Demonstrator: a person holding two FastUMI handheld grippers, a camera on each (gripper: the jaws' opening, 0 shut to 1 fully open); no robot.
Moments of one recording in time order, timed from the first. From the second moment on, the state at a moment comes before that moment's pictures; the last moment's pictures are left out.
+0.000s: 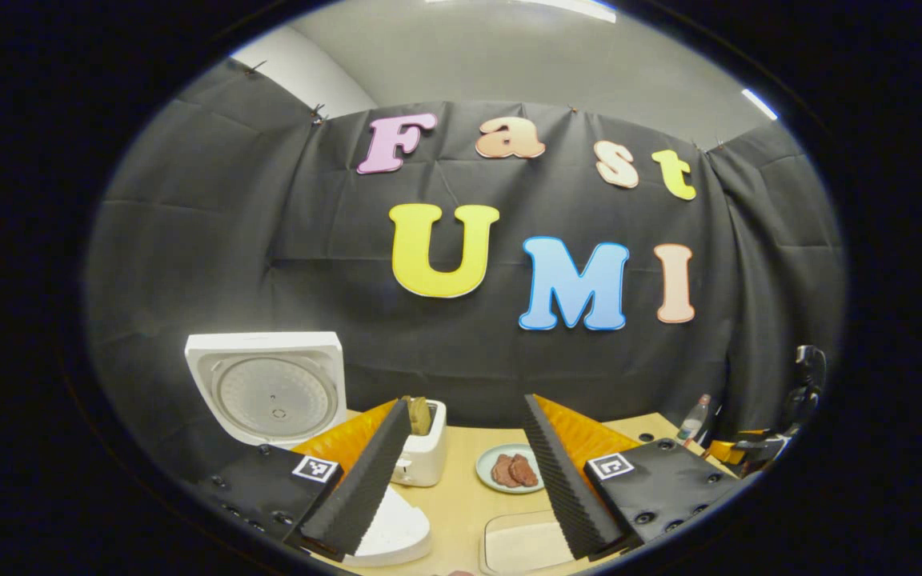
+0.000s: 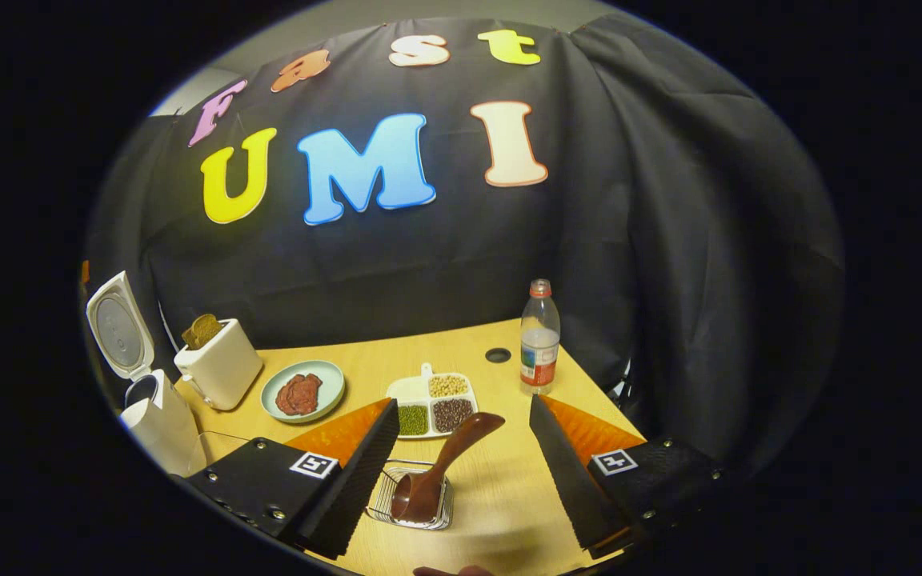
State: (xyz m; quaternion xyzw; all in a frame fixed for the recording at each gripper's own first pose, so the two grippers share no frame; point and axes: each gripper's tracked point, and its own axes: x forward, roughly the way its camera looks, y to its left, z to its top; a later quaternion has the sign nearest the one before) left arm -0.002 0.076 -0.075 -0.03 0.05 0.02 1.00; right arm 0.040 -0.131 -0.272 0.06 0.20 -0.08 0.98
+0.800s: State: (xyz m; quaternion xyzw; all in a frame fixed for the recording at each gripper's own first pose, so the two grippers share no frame) left arm -0.013 0.102 -0.081 0.00 0.07 0.07 1.00; right arm 0.107 -0.118 -0.367 0.15 0.27 -0.04 0.95
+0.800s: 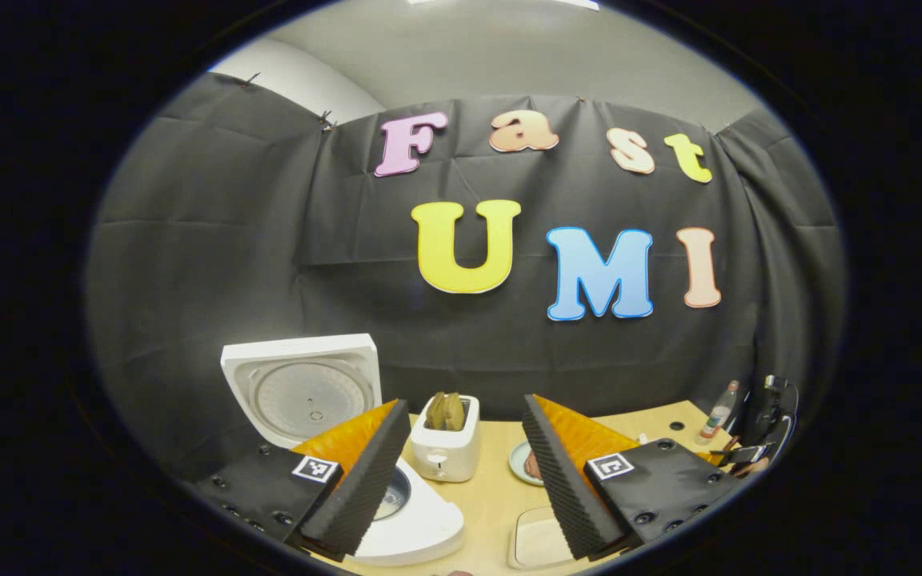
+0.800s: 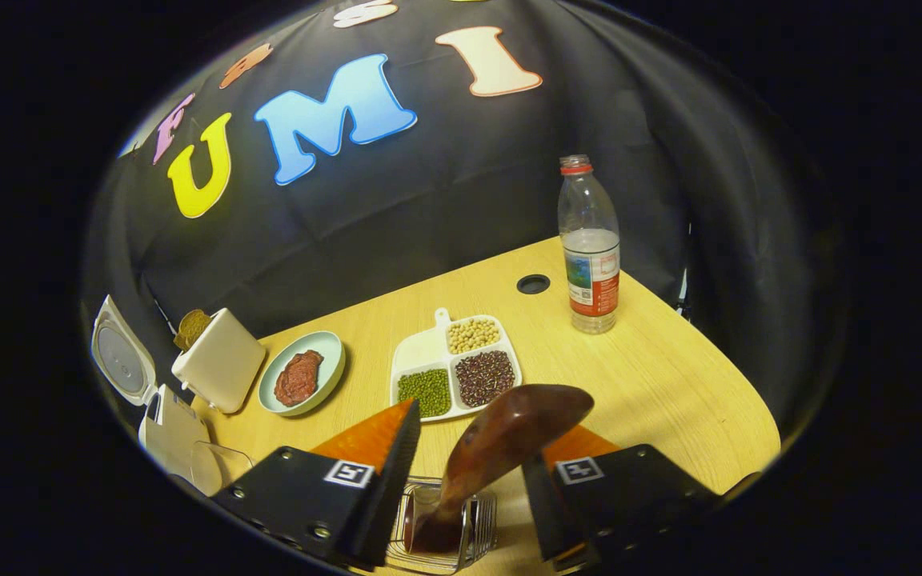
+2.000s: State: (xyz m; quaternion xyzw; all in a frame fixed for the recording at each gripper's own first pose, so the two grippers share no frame) left arm -0.030 0.095 -0.068 -0.02 0.03 0.04 1.00; right arm 0.066 -0.005 -0.178 0.18 0.17 0.07 0.97
